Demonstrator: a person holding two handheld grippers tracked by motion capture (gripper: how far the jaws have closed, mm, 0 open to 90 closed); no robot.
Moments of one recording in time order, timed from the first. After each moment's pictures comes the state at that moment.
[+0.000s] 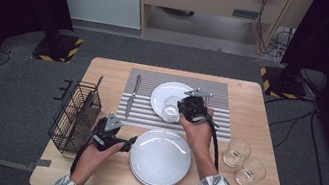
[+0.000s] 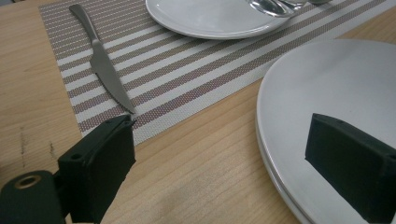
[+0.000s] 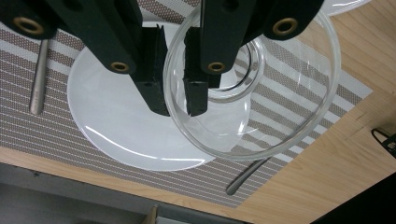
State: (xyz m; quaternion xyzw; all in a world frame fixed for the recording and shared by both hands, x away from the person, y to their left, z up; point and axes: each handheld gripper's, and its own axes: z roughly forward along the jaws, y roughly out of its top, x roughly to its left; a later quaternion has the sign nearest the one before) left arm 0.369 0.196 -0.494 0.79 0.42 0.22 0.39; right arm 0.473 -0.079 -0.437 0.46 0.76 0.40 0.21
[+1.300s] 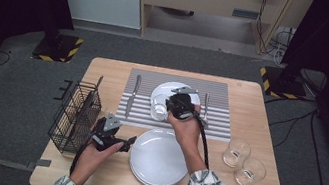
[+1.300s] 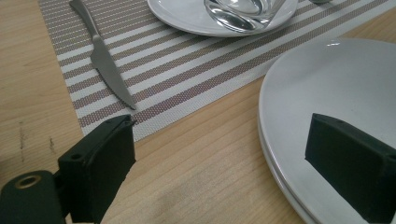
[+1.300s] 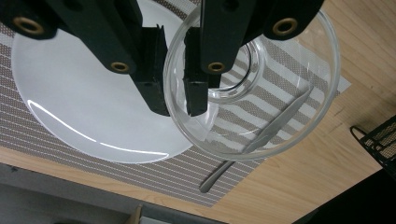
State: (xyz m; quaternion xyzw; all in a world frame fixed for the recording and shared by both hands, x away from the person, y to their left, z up) left arm 0.369 0.198 -0.496 0.79 0.42 0.21 0.40; right arm 0.480 -0.042 -0.441 0.45 0.78 0.40 0.20
